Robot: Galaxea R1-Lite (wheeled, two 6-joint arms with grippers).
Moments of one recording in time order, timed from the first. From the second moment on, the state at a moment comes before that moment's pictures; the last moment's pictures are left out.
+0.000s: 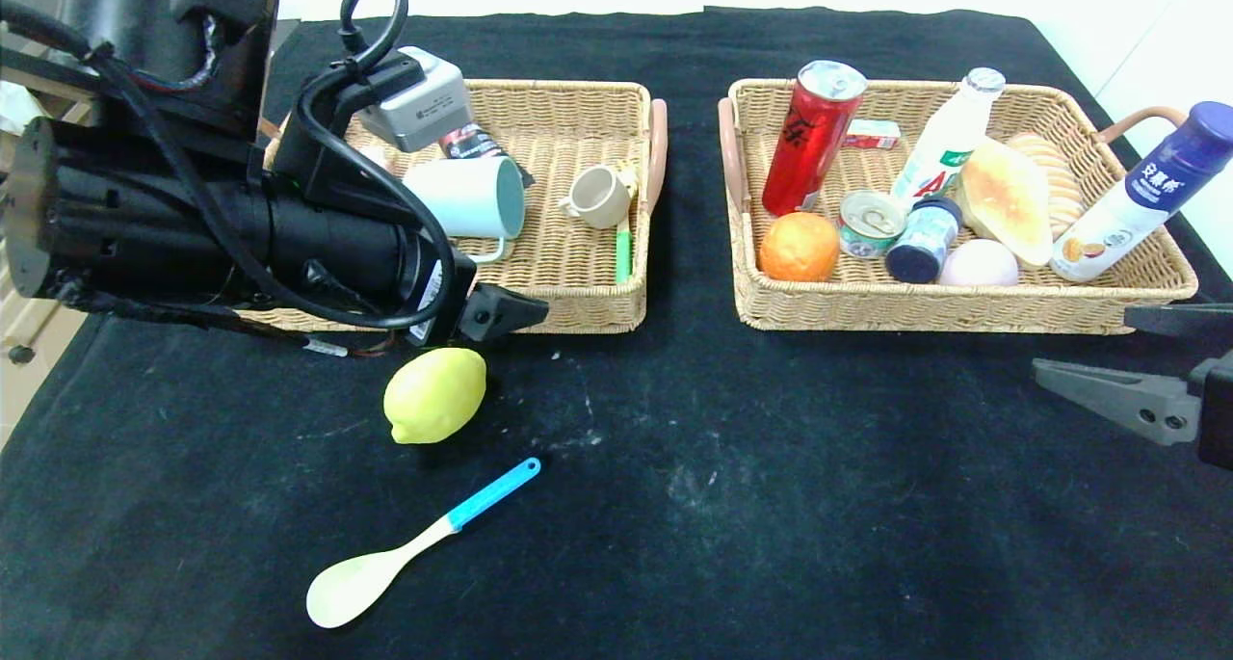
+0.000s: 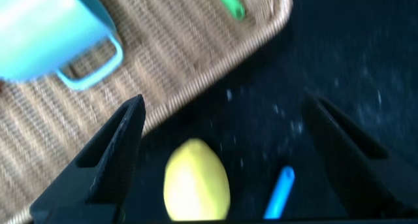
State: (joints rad) left arm -0.48 1.57 -1.48 0.37 0.03 0.27; right arm 0.15 1.19 -0.87 -0.02 0.22 -0.21
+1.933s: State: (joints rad) left arm -0.38 1.68 -1.45 0.63 0.15 0.08; right arm 0.15 1.19 -0.87 -0.02 0.22 -0.21
